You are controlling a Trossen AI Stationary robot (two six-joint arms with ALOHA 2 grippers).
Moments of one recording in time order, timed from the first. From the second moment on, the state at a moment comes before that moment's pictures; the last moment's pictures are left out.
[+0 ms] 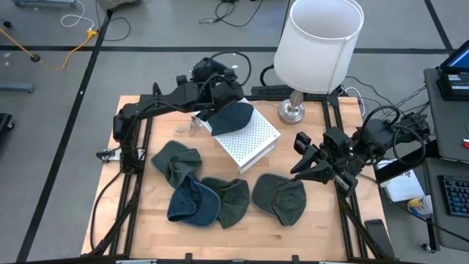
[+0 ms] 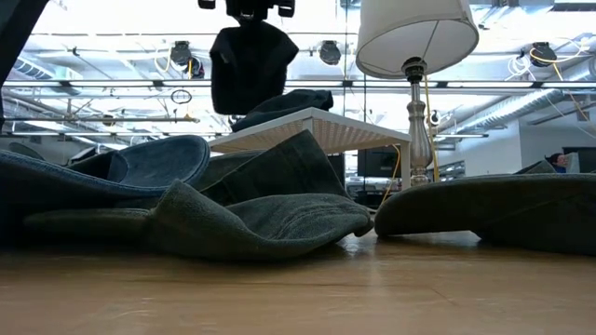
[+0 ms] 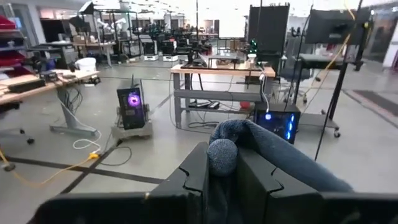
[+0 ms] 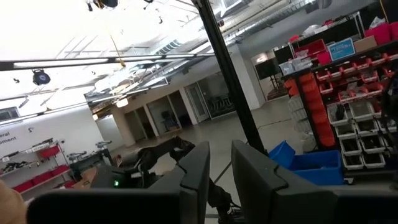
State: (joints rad) left arm 0.22 1.88 2.06 -1.02 -1.49 -0.90; right arm 0.41 1.07 1.26 0.11 -0.05 0.43
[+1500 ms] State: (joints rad) left arm 0.10 1.93 1.84 -0.86 -1.21 -1.03; right arm 0.41 1.08 1.26 0.05 -0.06 0.51
